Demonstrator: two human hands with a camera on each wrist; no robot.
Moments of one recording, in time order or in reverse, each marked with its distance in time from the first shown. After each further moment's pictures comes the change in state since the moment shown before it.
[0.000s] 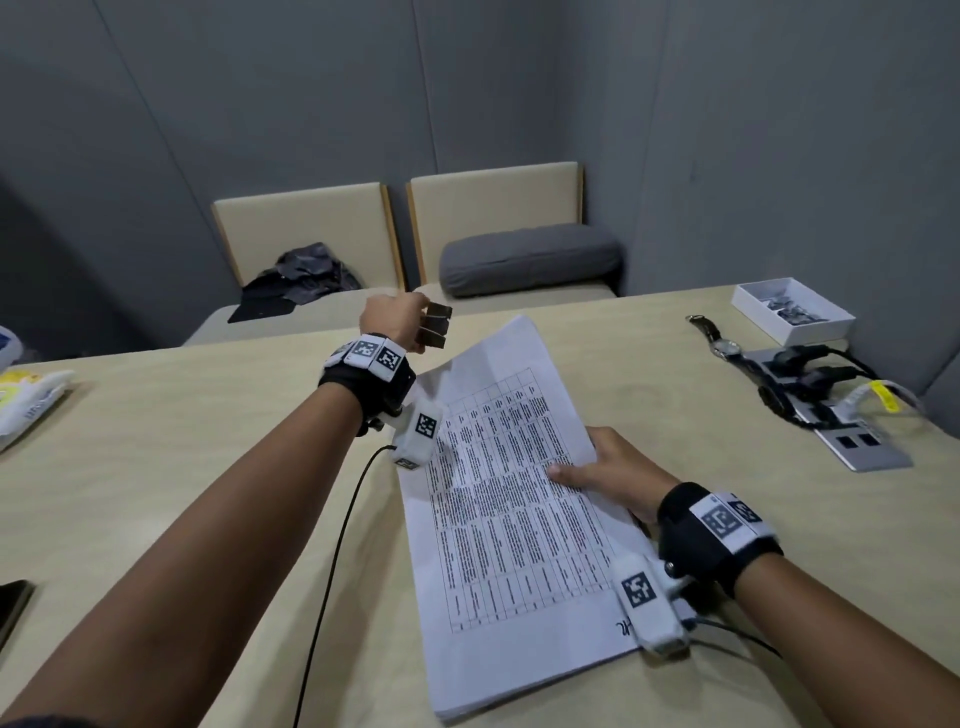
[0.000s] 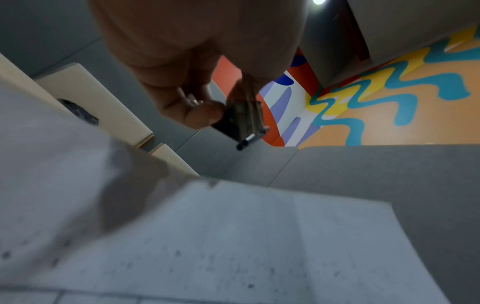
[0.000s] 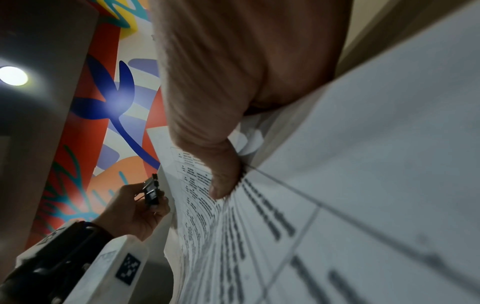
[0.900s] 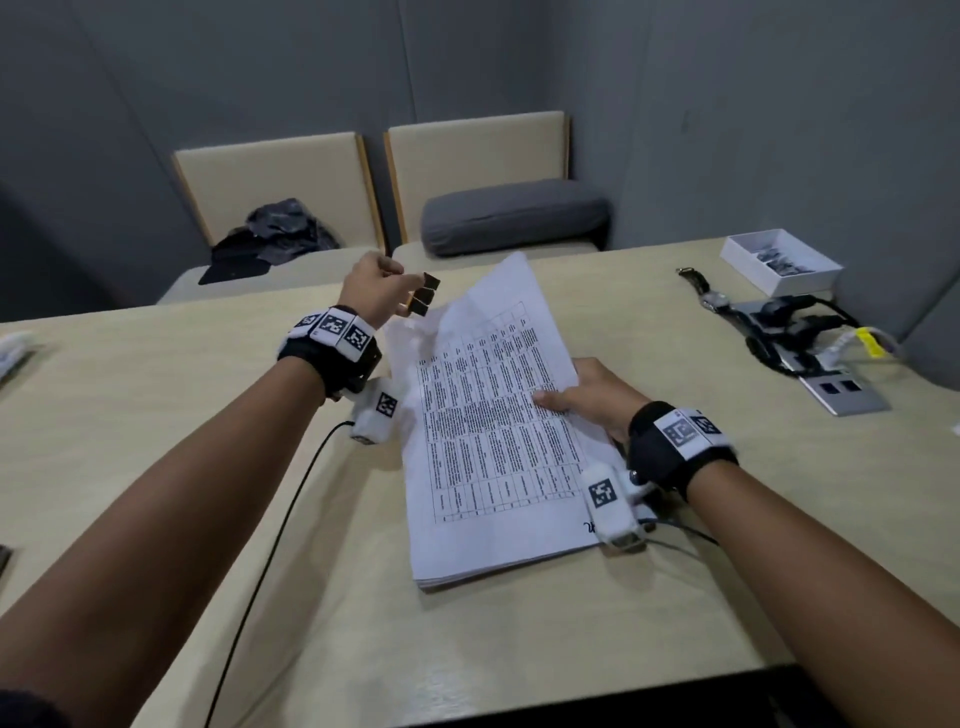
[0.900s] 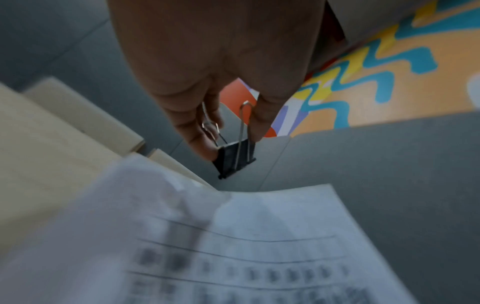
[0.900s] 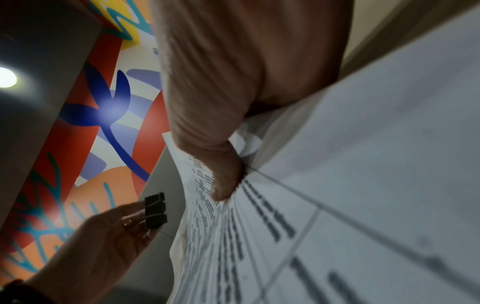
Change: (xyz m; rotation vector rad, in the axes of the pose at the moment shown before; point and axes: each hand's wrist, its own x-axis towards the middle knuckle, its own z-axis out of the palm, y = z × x) left_hand 0.018 -0.040 -0.008 0.049 -0.161 0.203; right_hand 0.028 -0.011 -0.001 -0.102 0.112 0.057
